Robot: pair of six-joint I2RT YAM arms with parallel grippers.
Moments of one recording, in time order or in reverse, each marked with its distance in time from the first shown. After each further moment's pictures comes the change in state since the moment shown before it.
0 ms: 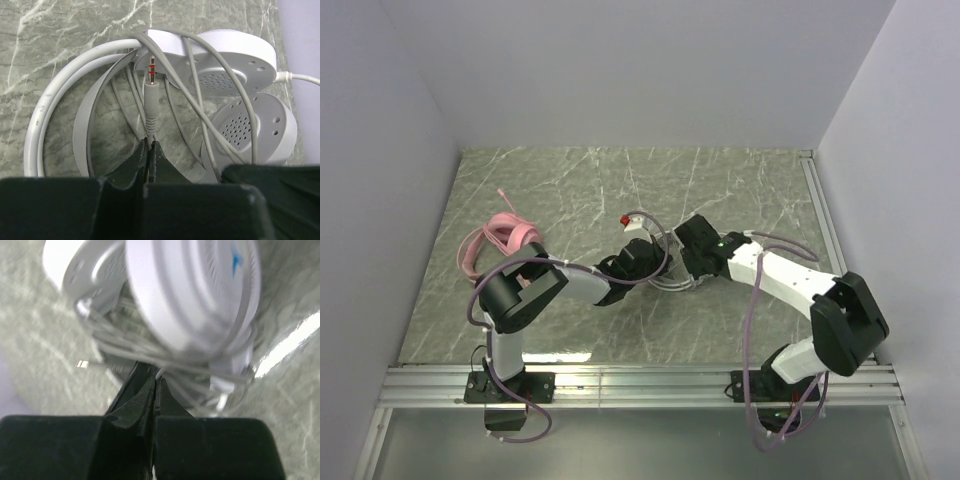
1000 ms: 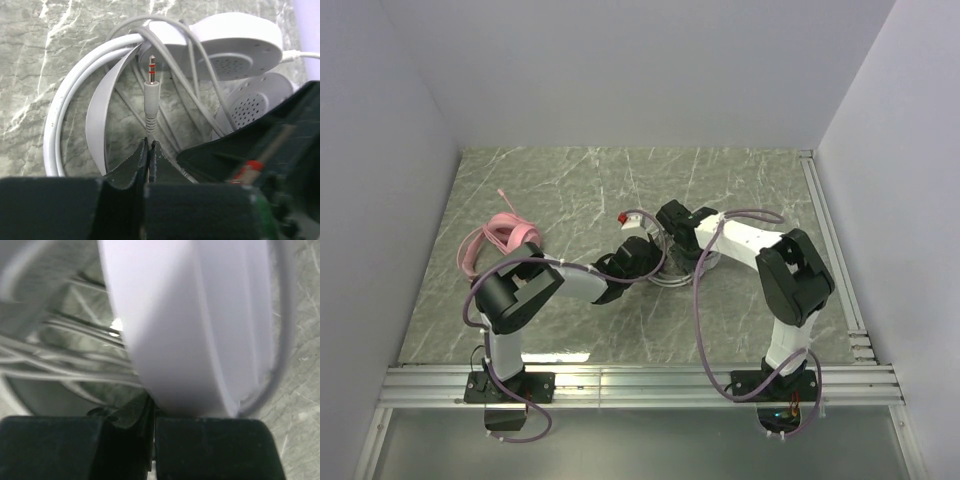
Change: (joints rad) left arm 0.023 -0.016 -0.010 -0.018 -0.017 0.050; right arm -0.058 0.383 0.290 -0.185 -0.059 -0.261
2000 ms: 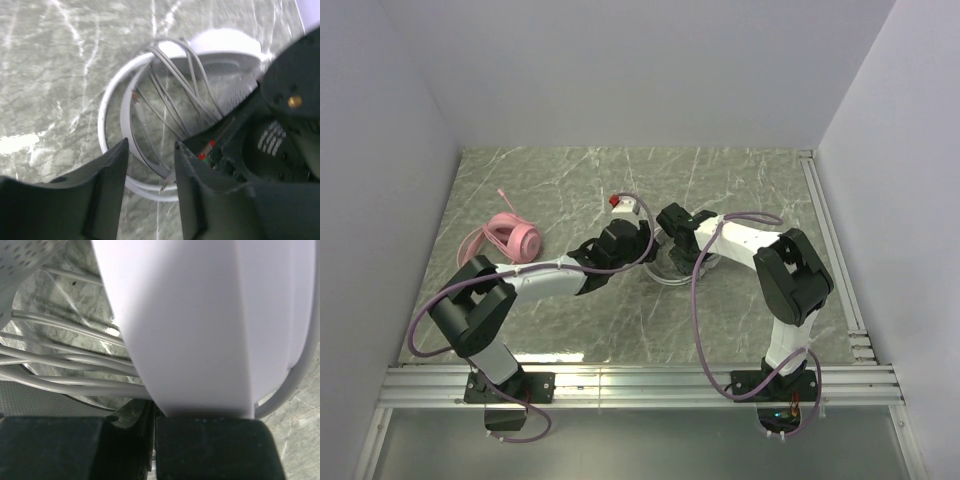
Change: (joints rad) left arm 0.056 -0.251 0.029 -0.310 0.048 0.173; right arm 0.000 0.018 -0.029 0.035 -0.013 -0.006
